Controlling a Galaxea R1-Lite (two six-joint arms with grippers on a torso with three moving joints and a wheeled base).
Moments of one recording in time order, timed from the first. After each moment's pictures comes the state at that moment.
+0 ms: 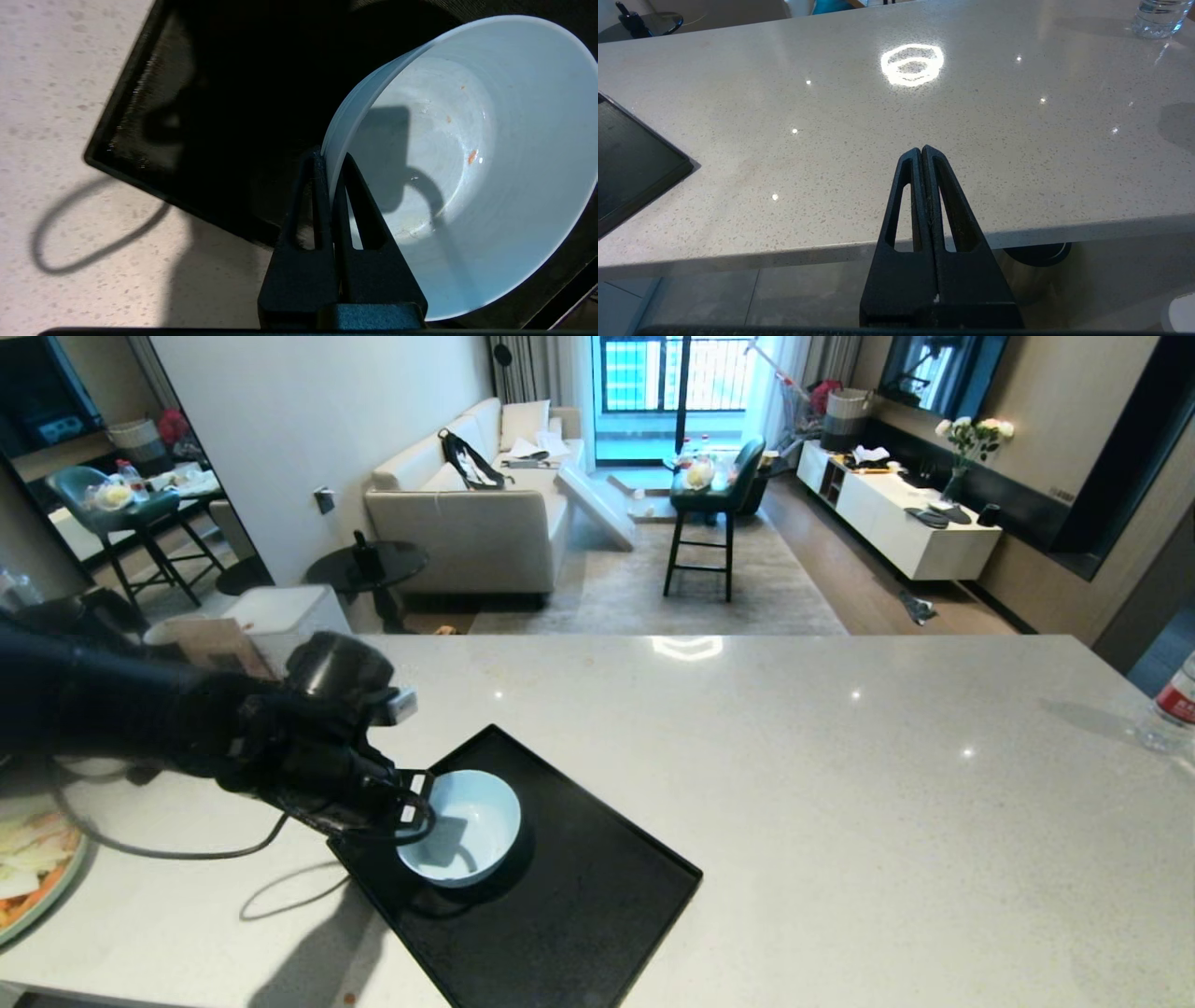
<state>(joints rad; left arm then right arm) -0.26 1.86 -1.06 0.25 -0.05 -0.14 0.00 0.00 0.00 -0.01 -0.05 0.09</state>
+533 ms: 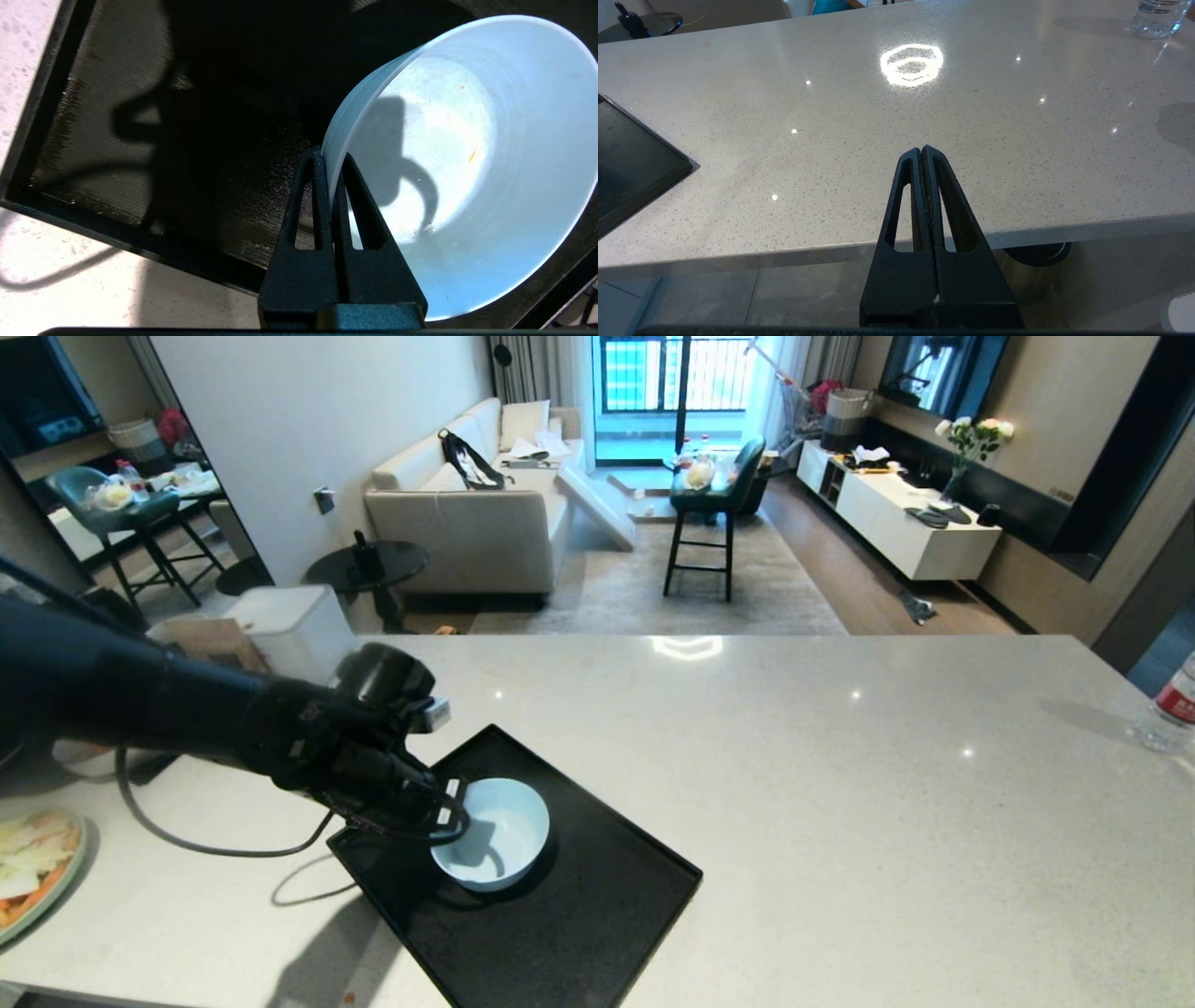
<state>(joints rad) -0.30 1.95 -1.12 0.25 -0.07 -0.18 0.00 0.00 0.00 -0.01 -0.05 0.09</state>
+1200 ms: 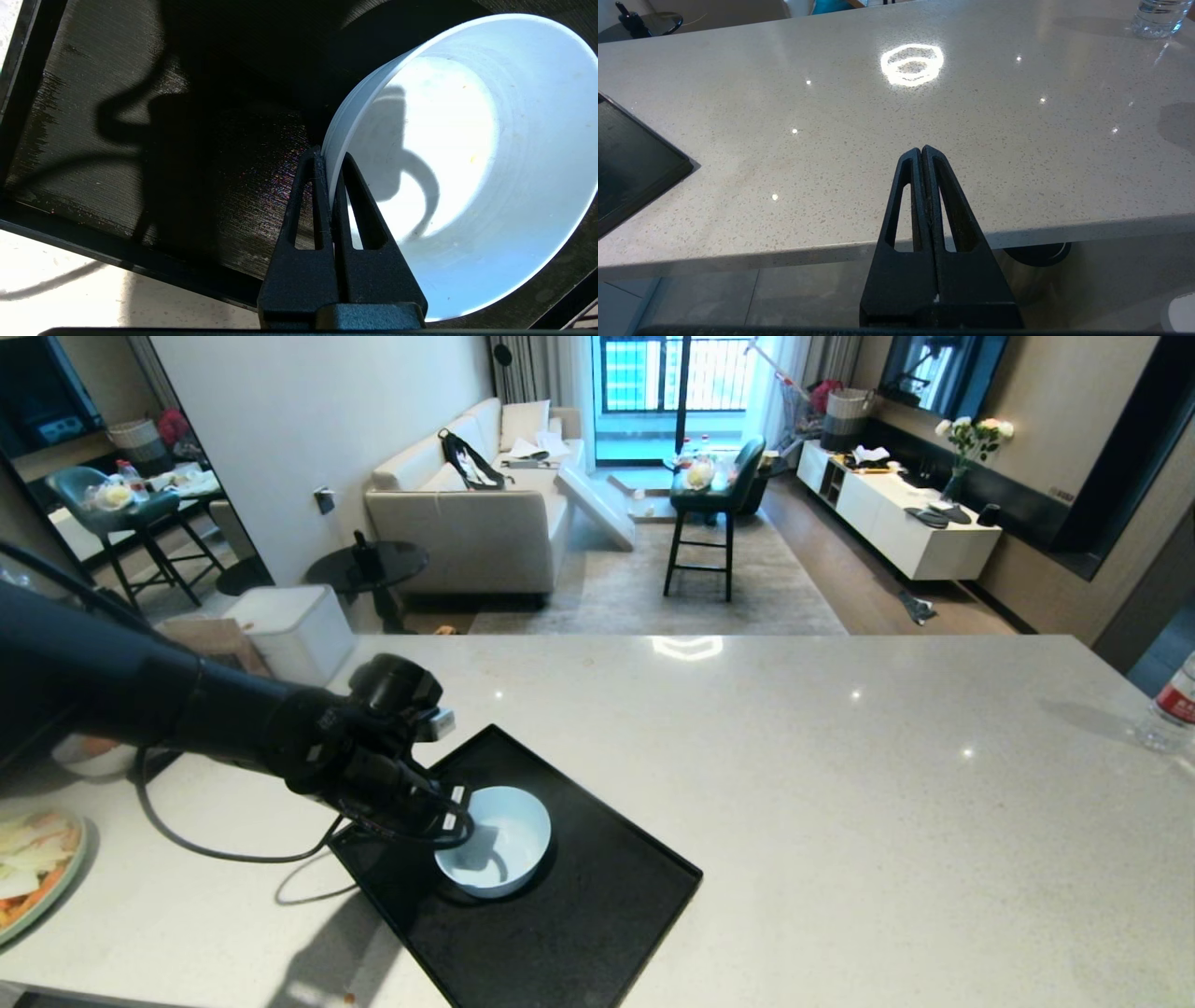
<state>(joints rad) -0.30 1.99 -1.12 0.24 -0.08 -0.19 0.00 0.00 0.00 -0.01 -0.05 0.09</state>
